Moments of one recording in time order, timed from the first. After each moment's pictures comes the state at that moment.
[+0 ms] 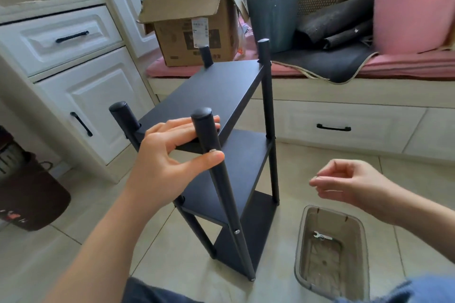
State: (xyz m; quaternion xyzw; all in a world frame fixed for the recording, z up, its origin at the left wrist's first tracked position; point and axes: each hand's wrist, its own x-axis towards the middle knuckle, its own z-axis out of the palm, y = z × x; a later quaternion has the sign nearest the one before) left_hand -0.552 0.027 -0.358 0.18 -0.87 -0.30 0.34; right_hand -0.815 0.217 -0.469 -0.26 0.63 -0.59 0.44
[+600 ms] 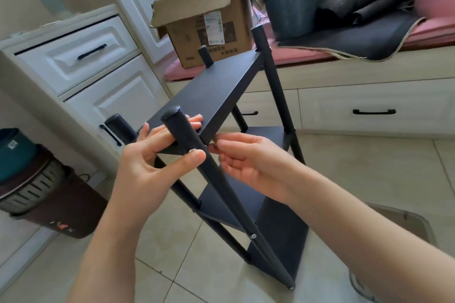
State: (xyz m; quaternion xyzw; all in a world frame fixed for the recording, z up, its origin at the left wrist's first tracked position) left_hand -0.513 -0.030 -0.353 0.19 -0.85 -0.35 0.34; right_hand -0.686 0.050 -0.413 -0.23 0.30 -0.69 0.61
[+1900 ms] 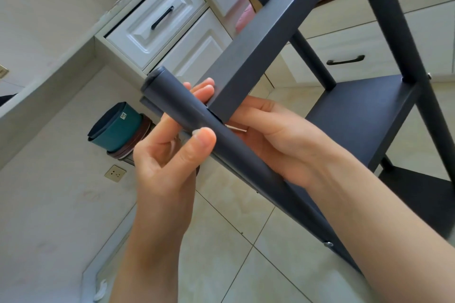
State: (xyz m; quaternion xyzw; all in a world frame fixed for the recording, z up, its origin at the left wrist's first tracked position) left_hand -0.510 -0.053 -0.364 0.25 -0.76 -0.42 0.42; right_hand -0.655 -0.052 -0.424 -0.33 0.12 -0.65 0.67
